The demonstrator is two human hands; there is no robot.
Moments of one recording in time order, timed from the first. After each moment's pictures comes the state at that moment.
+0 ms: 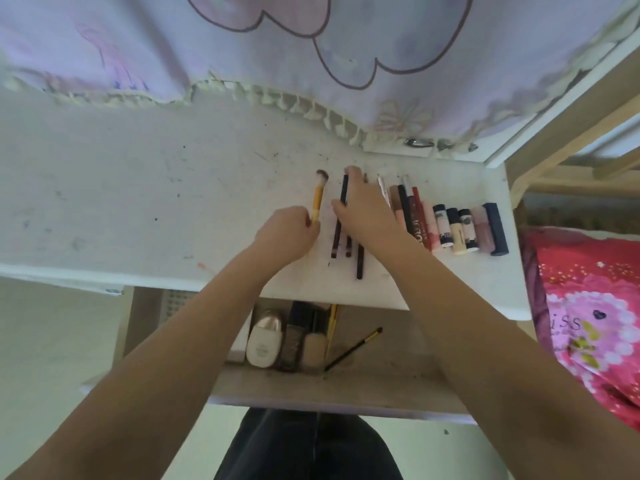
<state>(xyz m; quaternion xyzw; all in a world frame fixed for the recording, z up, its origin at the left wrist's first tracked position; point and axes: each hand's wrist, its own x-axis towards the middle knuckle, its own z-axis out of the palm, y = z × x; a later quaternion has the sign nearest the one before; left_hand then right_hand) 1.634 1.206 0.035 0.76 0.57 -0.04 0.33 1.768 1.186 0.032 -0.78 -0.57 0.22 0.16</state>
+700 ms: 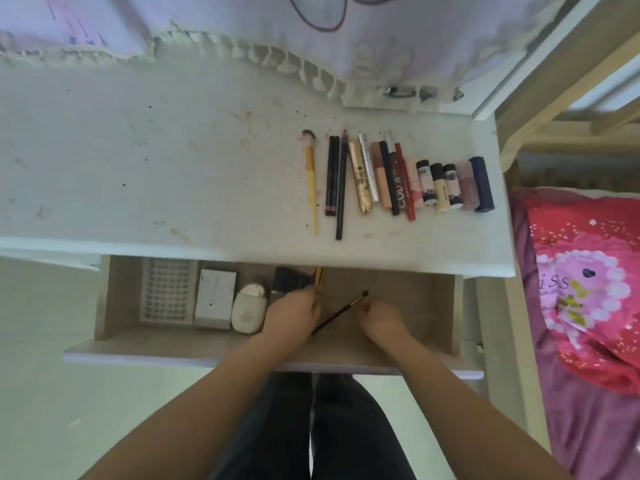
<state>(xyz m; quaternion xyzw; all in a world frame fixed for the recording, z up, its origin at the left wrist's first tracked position) 1.613 1.057 -0.065 0.79 0.49 -0.12 0.33 1.770 0.995 -0.087 -0.80 -0.37 0.47 -0.03</state>
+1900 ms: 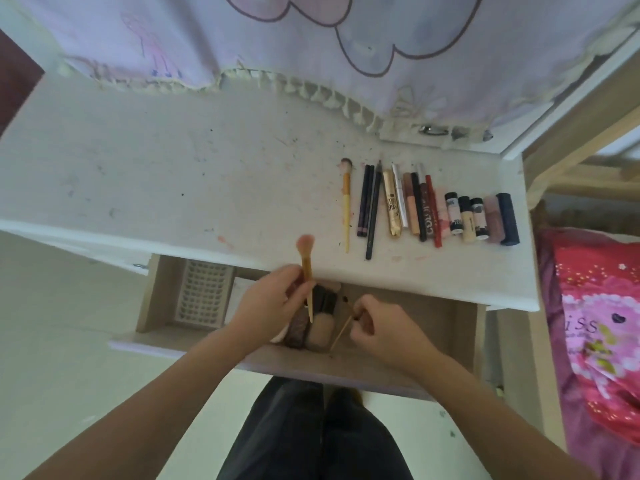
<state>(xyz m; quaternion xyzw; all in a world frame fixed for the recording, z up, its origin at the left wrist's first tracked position) 1.552 1.092 0.003 0.80 0.48 0.10 0.34 1.752 1.006 -0.009 -0.67 -0.59 0.43 0.08</state>
